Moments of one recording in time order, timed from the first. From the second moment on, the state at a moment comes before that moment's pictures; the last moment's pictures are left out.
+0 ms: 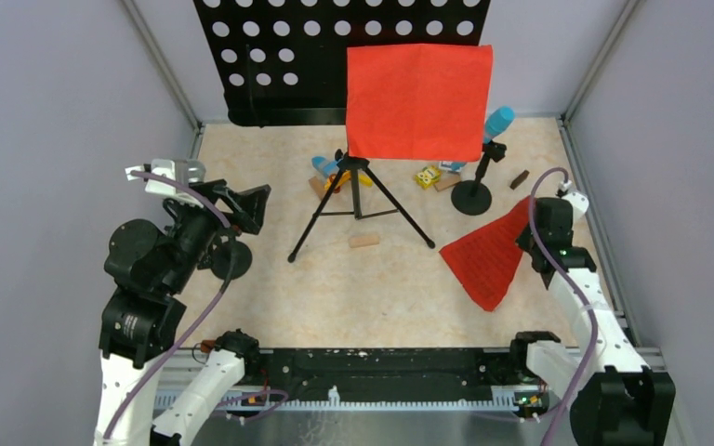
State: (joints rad) left arm -0.28 0.63 1.24 -0.56 0.04 -0.27; right arm 0.03 0.89 0.63 -0.44 0.31 0.49
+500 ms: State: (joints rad) left arm -0.28 0.65 1.24 -0.58 0.12 -0.26; right arm -0.09 0.84 0.74 -0.49 0.28 0.47
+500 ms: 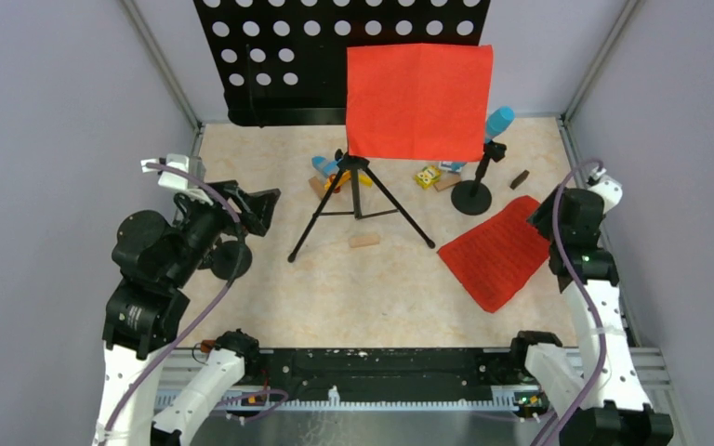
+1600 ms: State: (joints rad) left arm -0.28 0.80 1.34 -0.47 0.34 -0.19; right arm -0.07 0.77 0.82 0.57 -0.76 -0.11
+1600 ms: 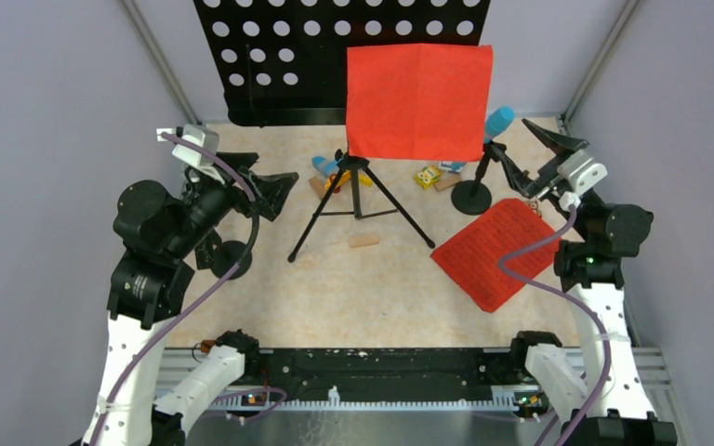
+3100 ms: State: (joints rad) left arm -0.28 0.96 1.45 -0.43 0.57 -0.24; right arm 0.18 1.32 1.61 0.67 -0.97 0.01
